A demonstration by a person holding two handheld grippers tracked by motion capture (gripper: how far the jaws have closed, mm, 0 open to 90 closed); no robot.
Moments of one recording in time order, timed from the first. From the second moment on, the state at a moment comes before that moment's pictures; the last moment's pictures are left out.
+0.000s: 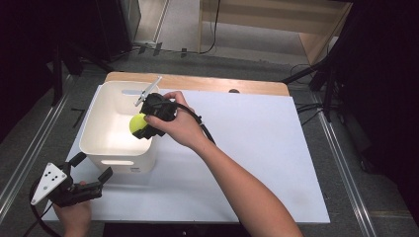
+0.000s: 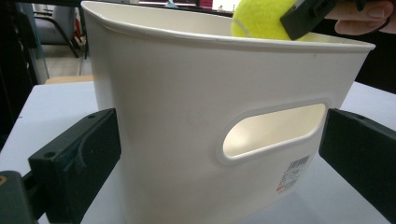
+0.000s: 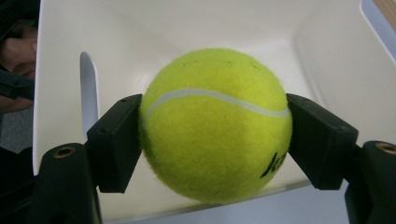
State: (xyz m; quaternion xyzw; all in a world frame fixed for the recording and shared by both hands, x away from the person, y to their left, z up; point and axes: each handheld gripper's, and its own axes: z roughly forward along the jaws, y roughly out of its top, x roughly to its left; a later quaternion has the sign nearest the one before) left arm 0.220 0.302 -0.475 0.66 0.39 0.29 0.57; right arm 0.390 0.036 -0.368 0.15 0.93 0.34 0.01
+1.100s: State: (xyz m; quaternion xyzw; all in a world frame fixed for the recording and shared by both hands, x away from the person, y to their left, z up) left arm 0.220 0.302 -0.476 0.66 0.40 0.29 0.57; right arm 0.380 0.030 -0.371 0.13 0.93 0.34 0.05
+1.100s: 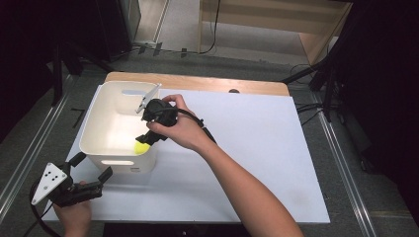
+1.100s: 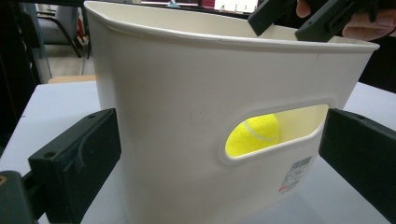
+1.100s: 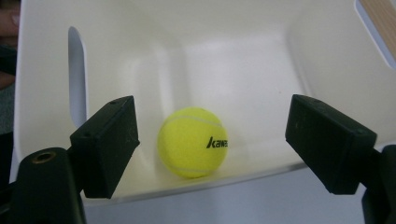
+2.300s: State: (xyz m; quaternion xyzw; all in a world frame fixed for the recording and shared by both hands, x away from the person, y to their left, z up) left arm 0.221 0.301 -0.476 0.66 0.40 0.29 0.57; right arm 0.372 -0.038 -0.382 0.19 0.91 0.36 0.07
